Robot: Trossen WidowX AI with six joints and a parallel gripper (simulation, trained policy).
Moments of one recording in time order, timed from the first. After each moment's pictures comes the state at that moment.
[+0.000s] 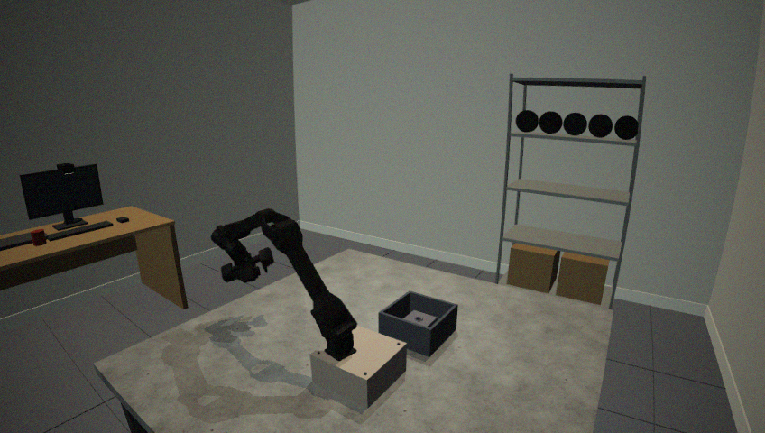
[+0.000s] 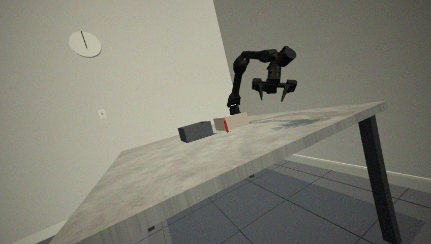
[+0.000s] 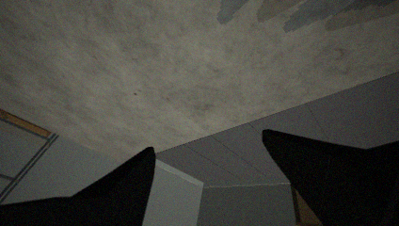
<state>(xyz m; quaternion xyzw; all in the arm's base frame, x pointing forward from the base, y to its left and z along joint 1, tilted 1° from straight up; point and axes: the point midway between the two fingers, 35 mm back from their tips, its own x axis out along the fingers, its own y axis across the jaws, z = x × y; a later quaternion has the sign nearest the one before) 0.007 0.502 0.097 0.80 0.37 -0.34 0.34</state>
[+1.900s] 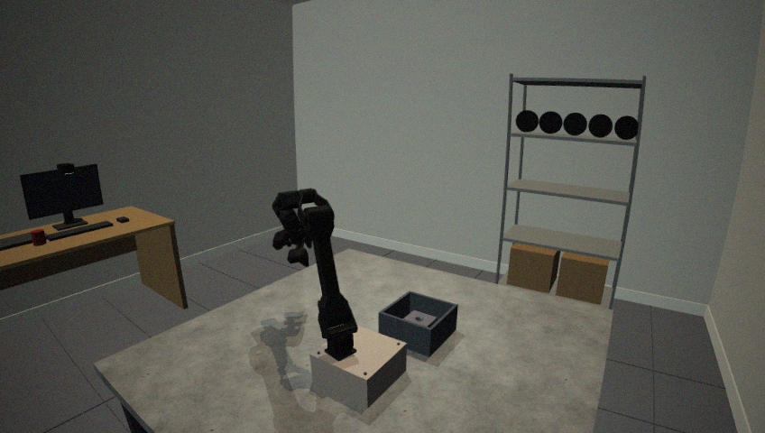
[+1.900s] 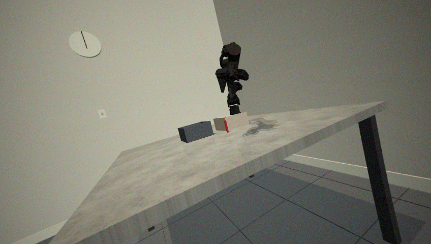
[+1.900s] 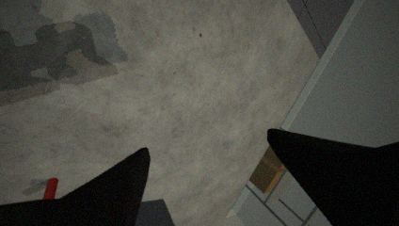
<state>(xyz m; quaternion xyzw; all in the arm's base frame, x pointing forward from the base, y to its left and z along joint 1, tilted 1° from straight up) 0.161 0.380 0.163 0.76 -0.16 -0.50 -0.39</state>
